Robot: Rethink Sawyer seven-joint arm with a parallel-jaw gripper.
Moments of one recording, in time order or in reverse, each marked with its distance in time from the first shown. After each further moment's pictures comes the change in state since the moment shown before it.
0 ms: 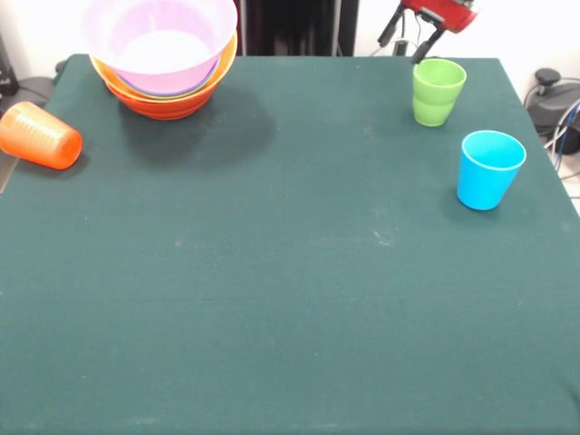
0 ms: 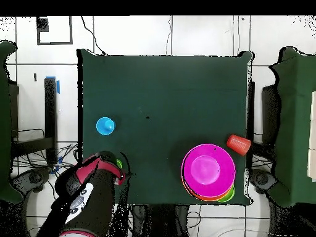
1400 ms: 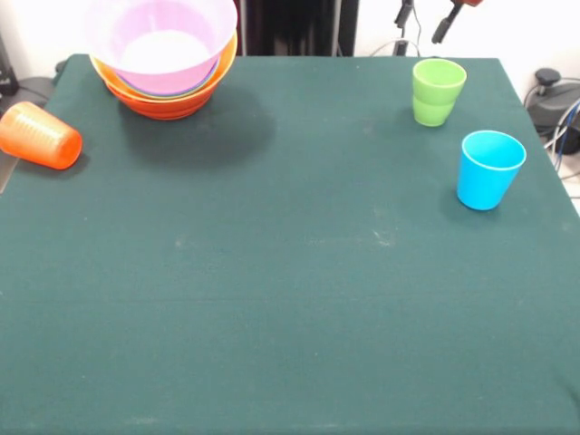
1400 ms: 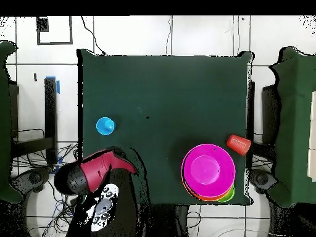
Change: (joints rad) arm -0.190 -0.182 0.170 0.081 0.032 0.055 0.000
